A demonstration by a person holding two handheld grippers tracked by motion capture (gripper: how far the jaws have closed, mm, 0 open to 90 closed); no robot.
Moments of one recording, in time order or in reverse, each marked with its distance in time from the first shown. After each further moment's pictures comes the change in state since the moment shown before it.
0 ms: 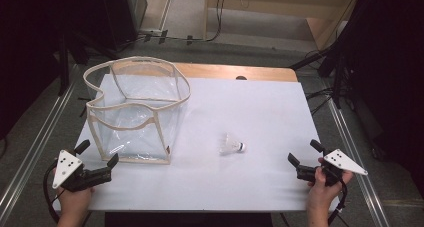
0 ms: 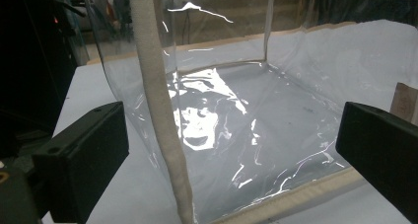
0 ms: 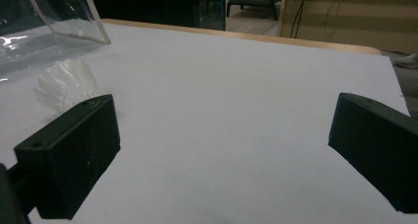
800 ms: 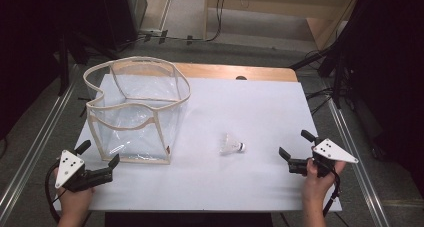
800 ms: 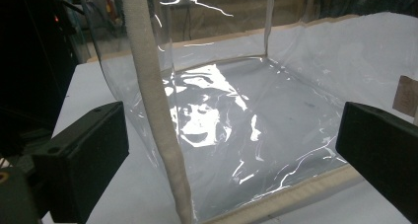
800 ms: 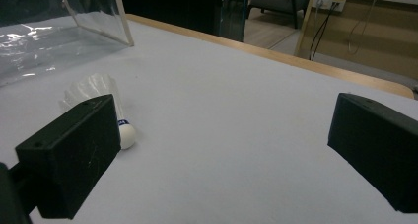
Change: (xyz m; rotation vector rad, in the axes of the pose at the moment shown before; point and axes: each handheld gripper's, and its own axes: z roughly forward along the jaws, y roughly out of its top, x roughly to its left) left arm -0.002 0.000 0.001 0.018 0.007 0.017; right arm 0.018 0.033 0.020 0.013 0.065 -0.117
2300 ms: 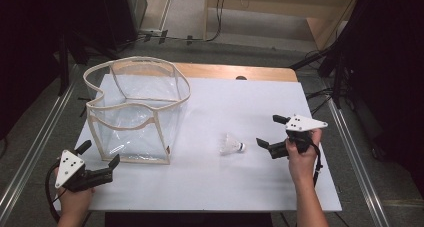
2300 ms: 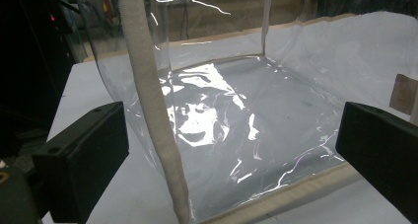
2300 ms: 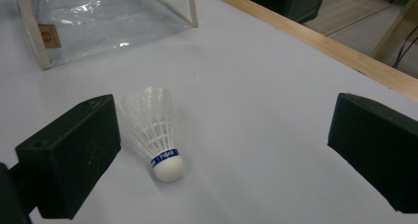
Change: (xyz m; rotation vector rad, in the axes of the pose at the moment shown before) left arm 0.000 0.000 0.000 0.001 -0.012 -0.001; right arm 0.013 0.055 0.064 0.177 0.266 -0.129
